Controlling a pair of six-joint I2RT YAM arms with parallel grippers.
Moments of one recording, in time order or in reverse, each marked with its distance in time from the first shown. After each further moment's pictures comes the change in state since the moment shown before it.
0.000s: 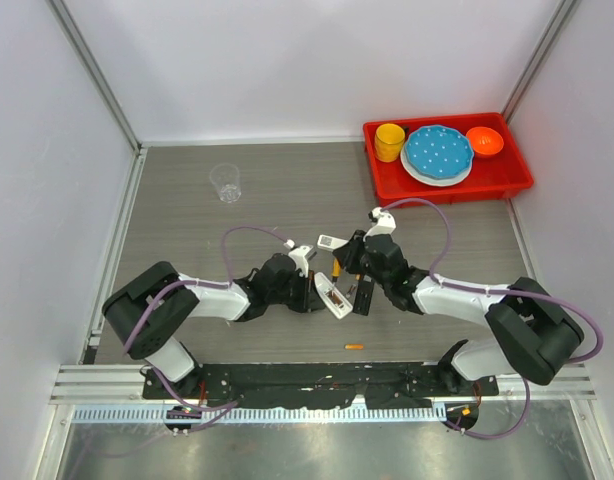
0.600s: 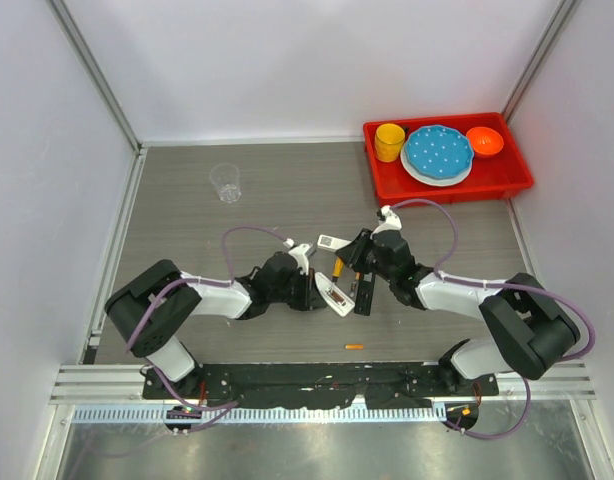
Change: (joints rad) left arm 0.010 0.018 0.018 -0.006 -0.008 -0.037; right arm -0.103 0.035 -0.023 0.035 -0.163 0.103
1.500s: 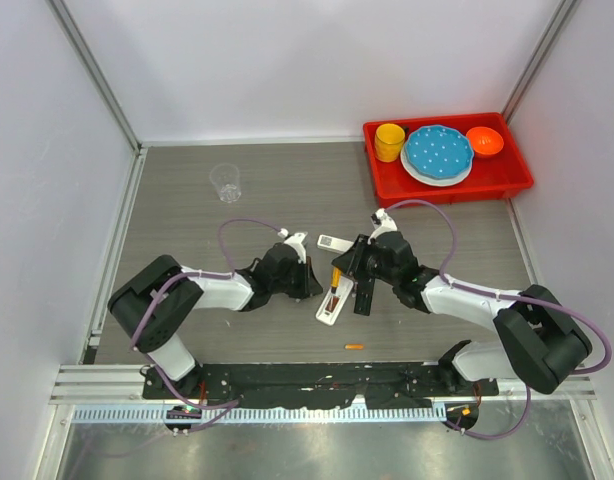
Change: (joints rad) left arm 0.046 0.034 0.062 -0.030 -0.079 -0.004; right arm 0.013 -0.087 0.000 -0.117 -0.116 -0.031
